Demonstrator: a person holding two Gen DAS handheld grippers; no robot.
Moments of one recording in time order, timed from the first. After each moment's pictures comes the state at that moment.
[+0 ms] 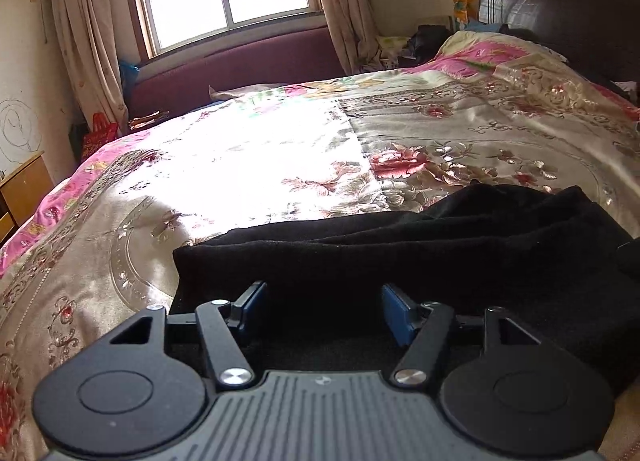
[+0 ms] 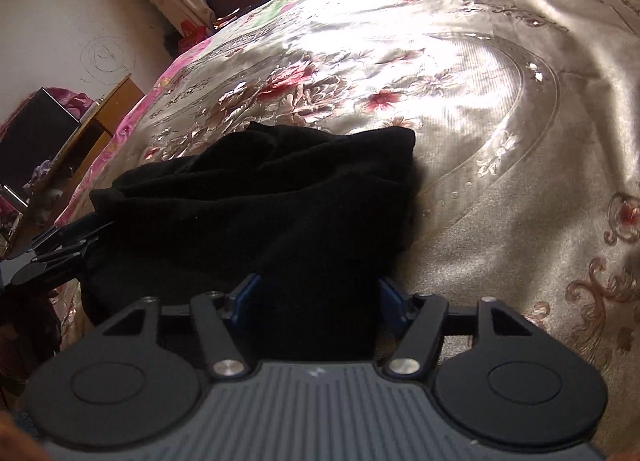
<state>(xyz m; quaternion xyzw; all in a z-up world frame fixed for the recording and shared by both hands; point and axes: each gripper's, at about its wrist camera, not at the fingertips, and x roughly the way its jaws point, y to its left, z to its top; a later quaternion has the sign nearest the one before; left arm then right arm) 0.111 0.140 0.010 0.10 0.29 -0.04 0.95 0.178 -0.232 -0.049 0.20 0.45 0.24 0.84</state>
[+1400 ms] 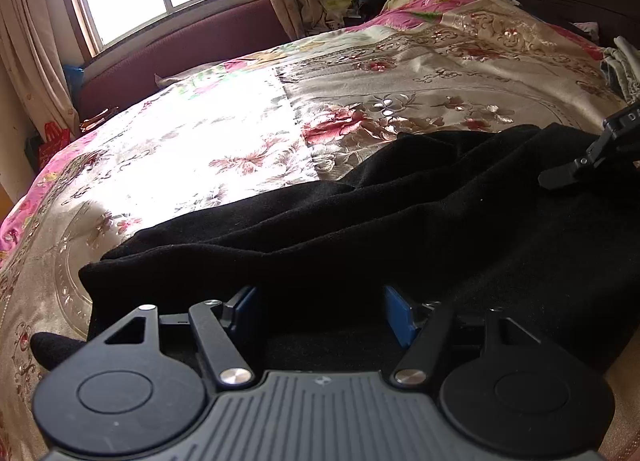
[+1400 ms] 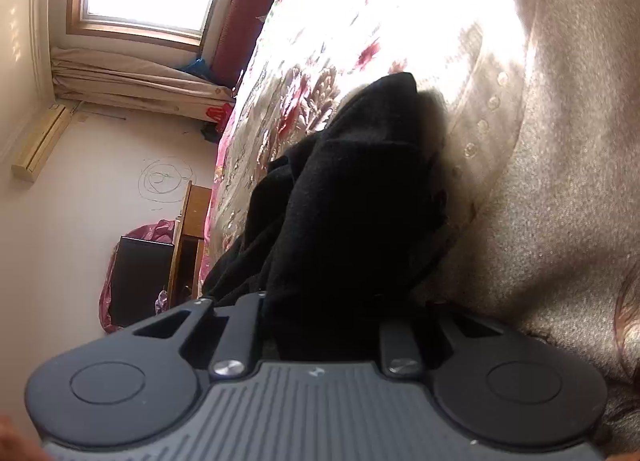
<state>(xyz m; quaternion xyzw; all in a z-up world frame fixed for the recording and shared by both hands) 0.134 0.091 -0.010 0.15 0.35 -0.10 0.92 0.219 -0.247 -0.096 0.49 0.42 0.29 0.71</state>
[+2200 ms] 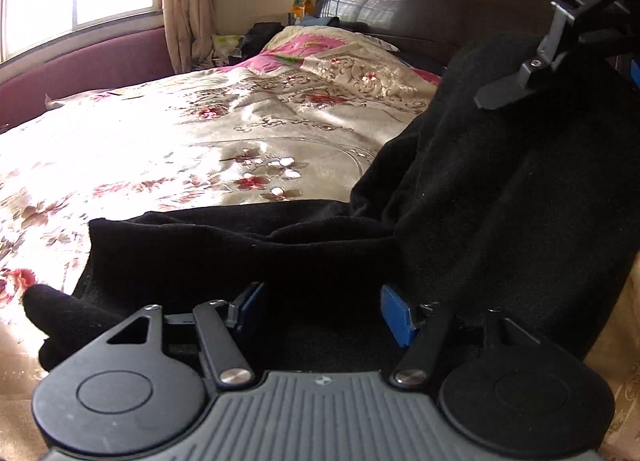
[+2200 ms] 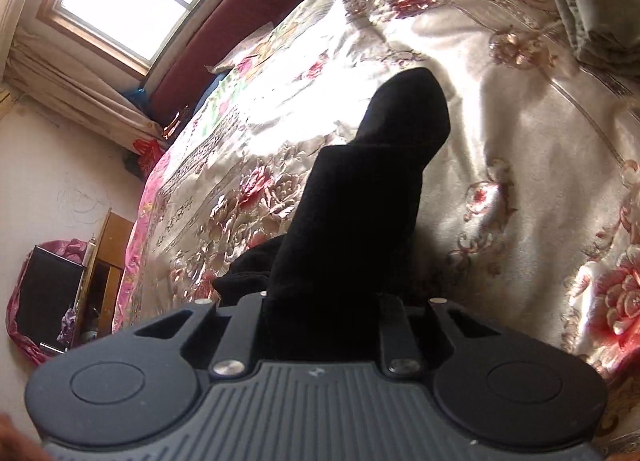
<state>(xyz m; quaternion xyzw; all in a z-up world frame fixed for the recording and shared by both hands) 0.098 -0.027 -0.006 0.06 0.30 -0.28 0.91 0.148 -0.299 0.044 0.34 0.43 0.14 0.83</state>
